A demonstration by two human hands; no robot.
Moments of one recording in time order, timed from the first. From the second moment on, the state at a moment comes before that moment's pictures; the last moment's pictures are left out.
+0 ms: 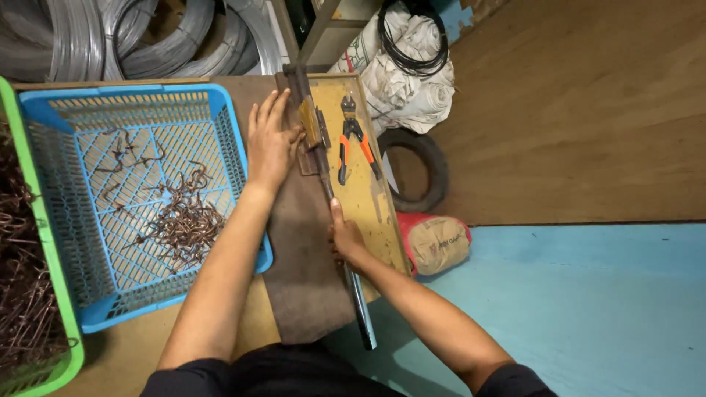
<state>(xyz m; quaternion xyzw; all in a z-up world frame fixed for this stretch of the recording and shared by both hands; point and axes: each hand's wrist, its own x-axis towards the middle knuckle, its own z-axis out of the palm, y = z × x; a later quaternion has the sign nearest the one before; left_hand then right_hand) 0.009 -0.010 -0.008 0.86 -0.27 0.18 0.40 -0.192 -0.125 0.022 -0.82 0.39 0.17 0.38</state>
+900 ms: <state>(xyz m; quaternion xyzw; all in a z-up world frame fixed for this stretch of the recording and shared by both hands) 0.008 -0.009 -0.007 0.85 -0.28 0.21 0.39 -0.195 -0.135 -0.001 -0.81 0.39 0.18 0.41</state>
